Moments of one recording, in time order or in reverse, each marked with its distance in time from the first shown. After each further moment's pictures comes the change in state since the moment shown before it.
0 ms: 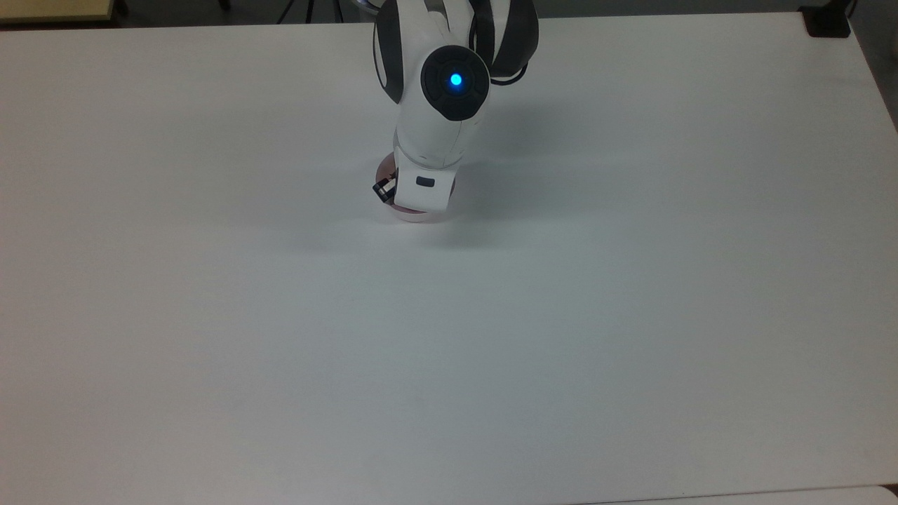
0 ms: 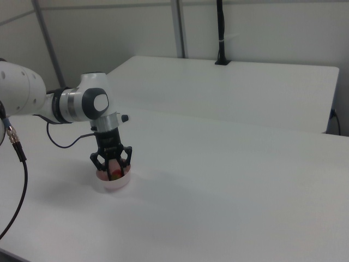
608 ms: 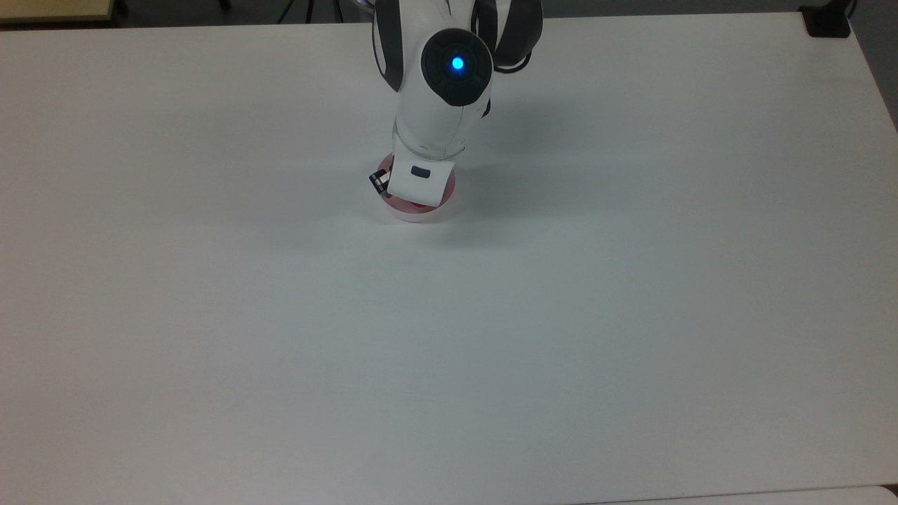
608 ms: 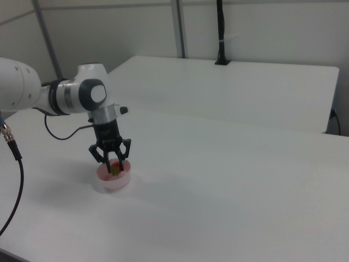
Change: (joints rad) arm 0.003 -0.027 0.001 0.032 0.001 -0.040 0.091
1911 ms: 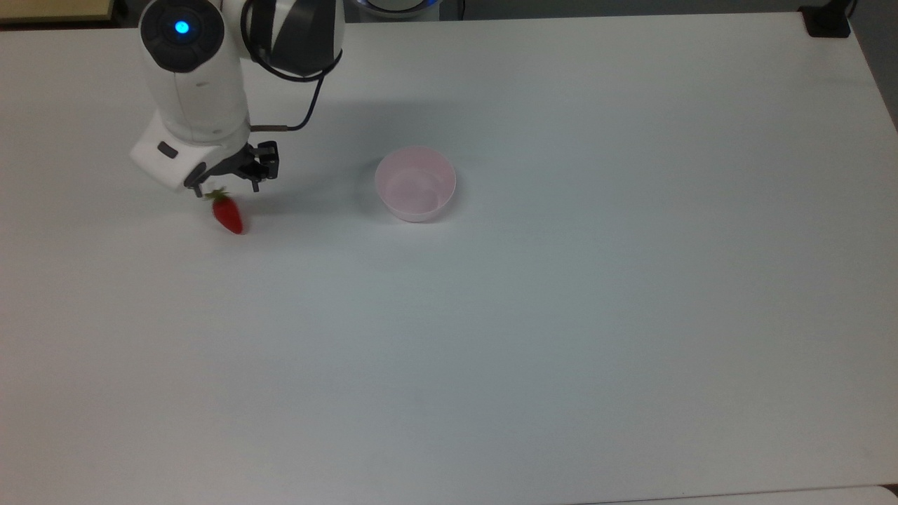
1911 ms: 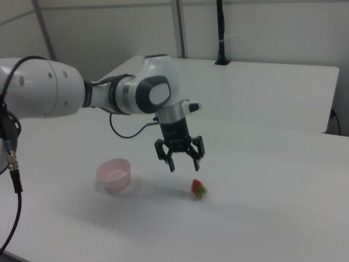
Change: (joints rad) arm -0.357 0.024 -0.020 0.123 -0.082 0.064 0.013
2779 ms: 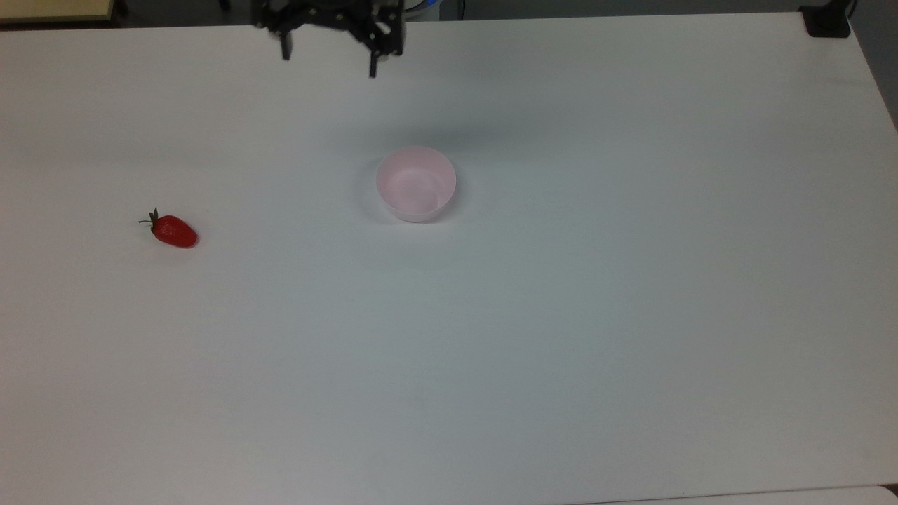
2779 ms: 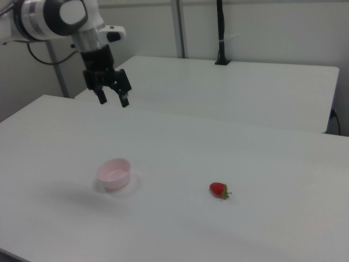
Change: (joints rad) arm 0.238 -0.325 0.007 0.082 0.145 -0.331 0.473
